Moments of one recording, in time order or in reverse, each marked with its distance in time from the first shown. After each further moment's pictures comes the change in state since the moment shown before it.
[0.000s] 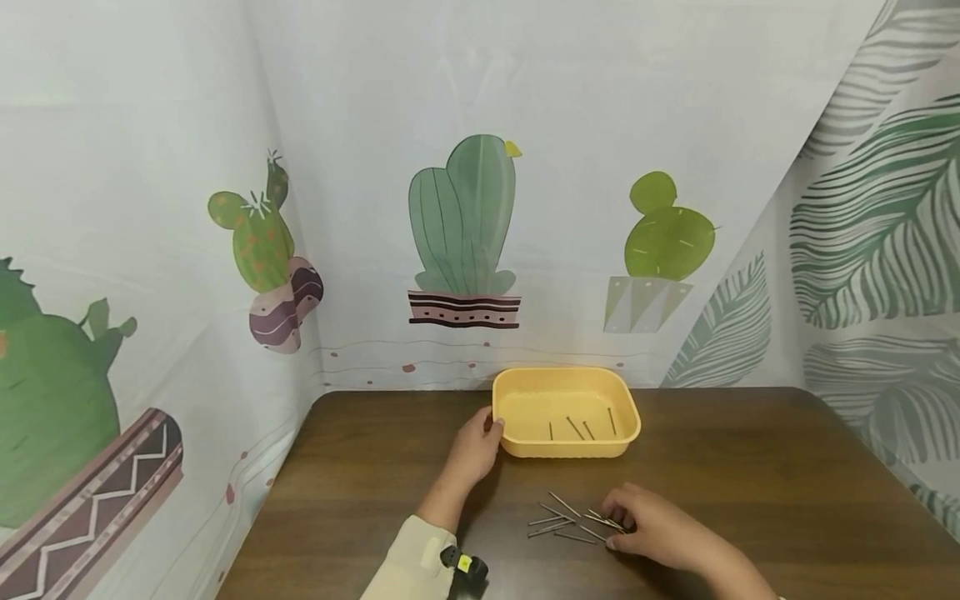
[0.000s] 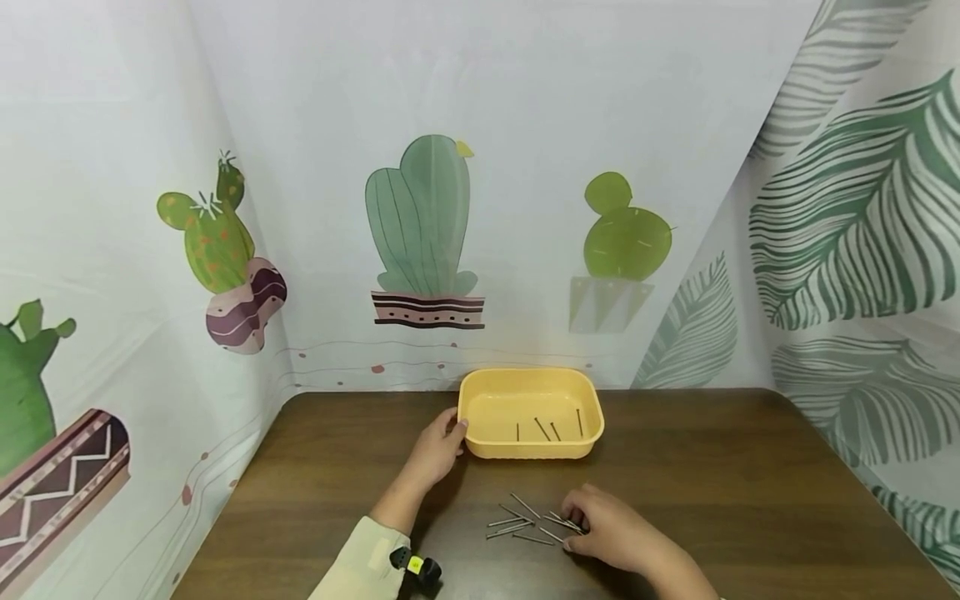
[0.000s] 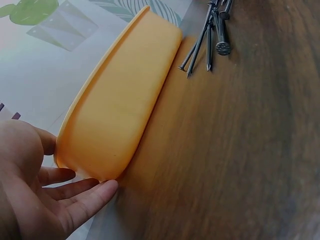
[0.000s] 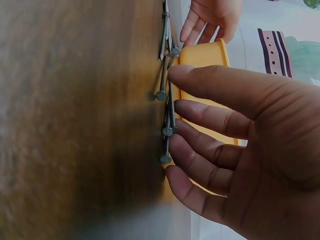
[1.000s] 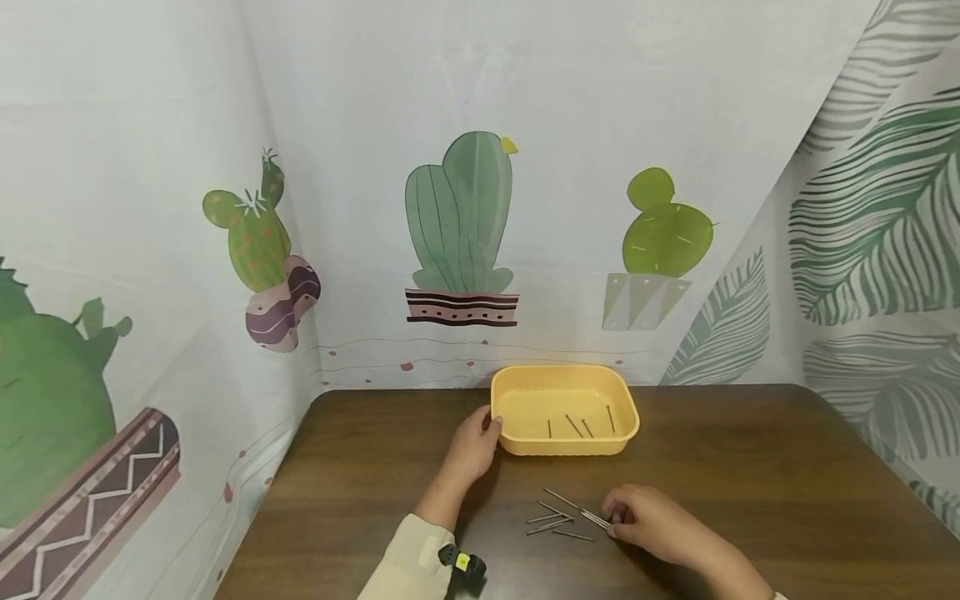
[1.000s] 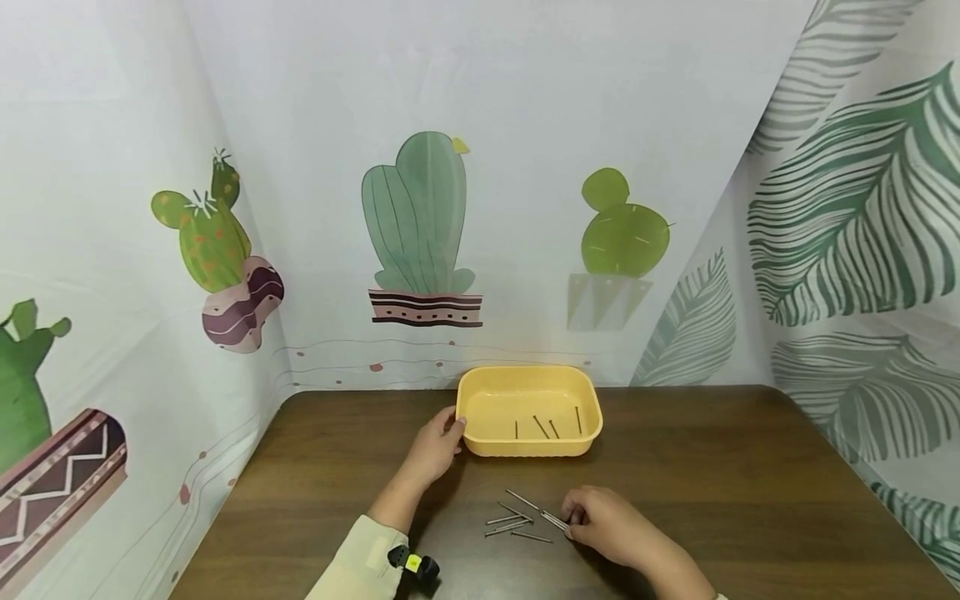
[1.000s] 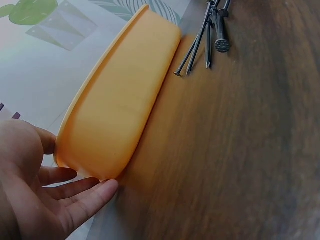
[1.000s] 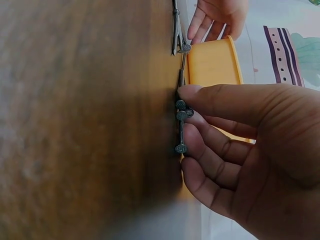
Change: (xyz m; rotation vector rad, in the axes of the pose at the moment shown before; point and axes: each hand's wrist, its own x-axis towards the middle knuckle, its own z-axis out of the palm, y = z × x) left_hand 0.001 0.000 0.001 0.004 -0.003 -0.009; right_hand 0.002 0.005 0.001 0.032 -0.039 0.047
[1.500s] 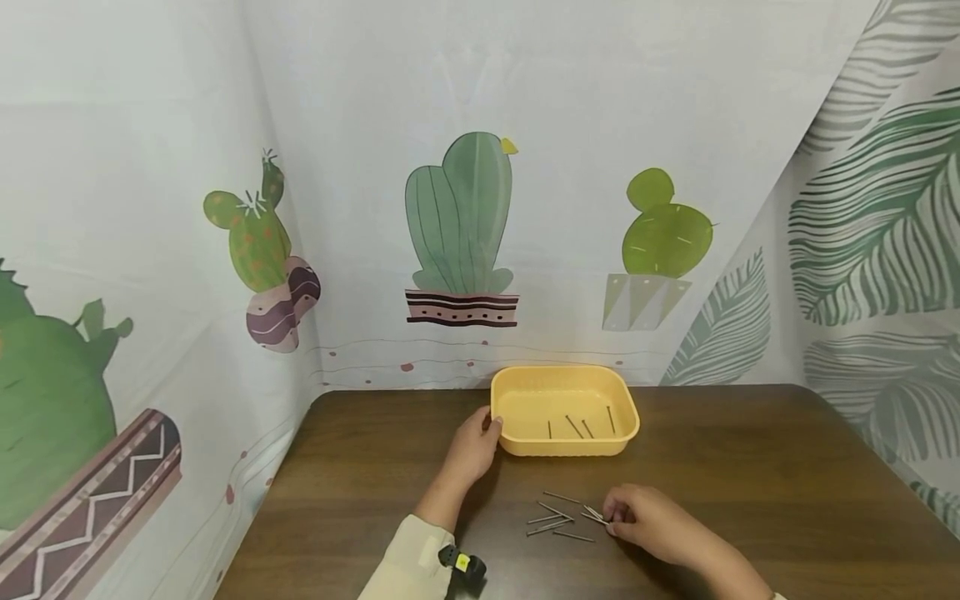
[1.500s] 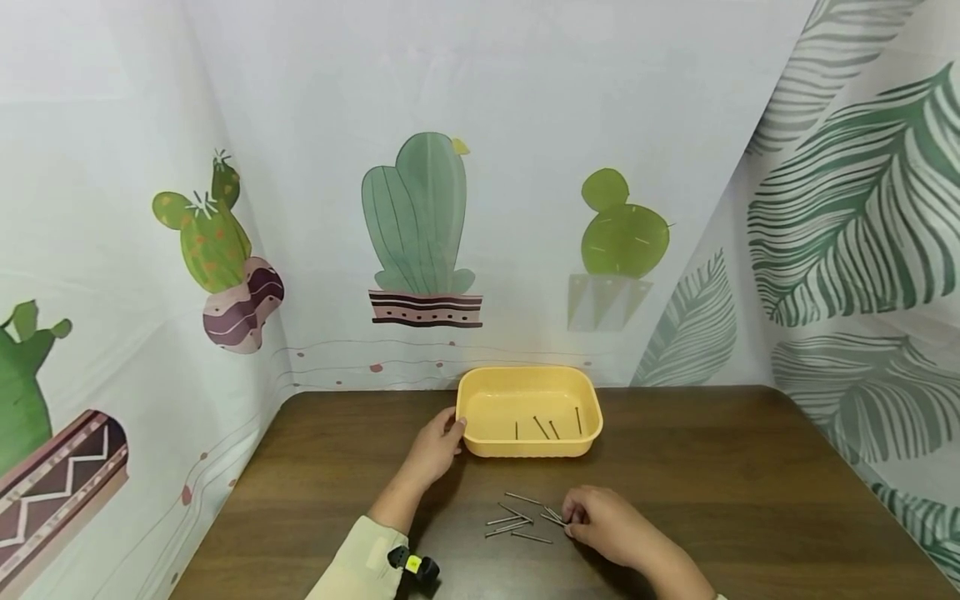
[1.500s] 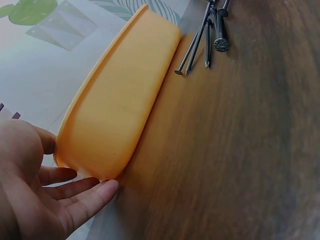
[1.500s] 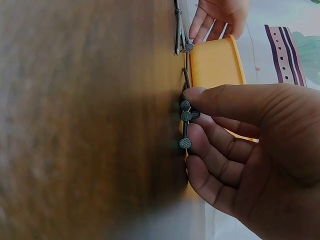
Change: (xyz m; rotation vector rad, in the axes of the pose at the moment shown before) left_hand -0.001 0.002 0.000 -0.003 0.000 -0.012; right_hand 0.002 0.001 0.002 0.011 0.026 -0.005
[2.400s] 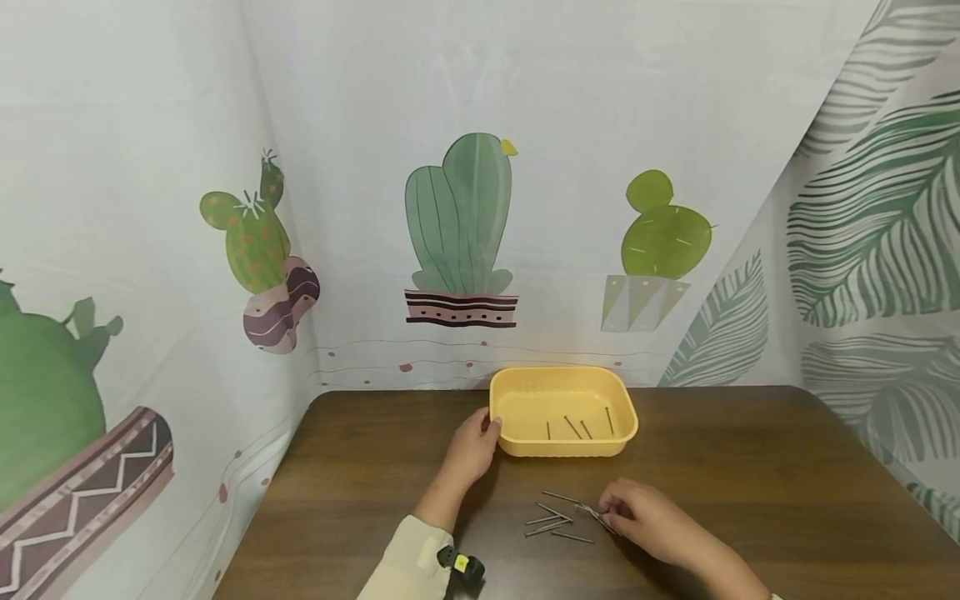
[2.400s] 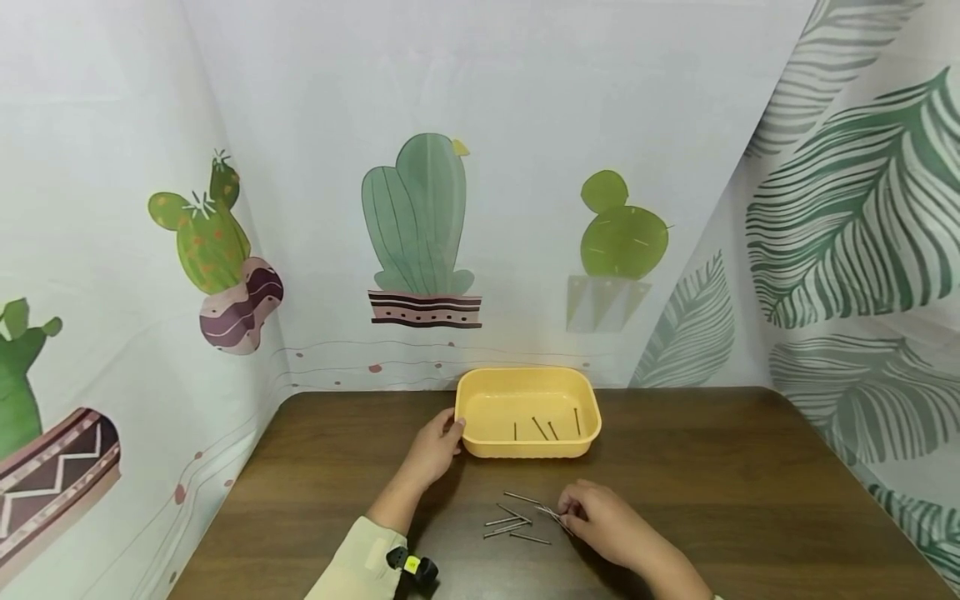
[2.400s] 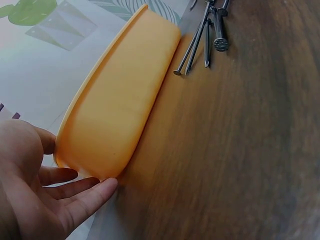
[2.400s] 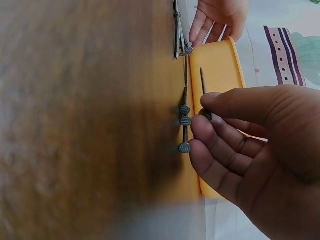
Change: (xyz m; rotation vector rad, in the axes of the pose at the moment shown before) left_hand 0.000 0.000 0.000 -0.009 0.004 0.029; right_hand 0.001 -0.002 0.003 -0.059 0.124 -0.077
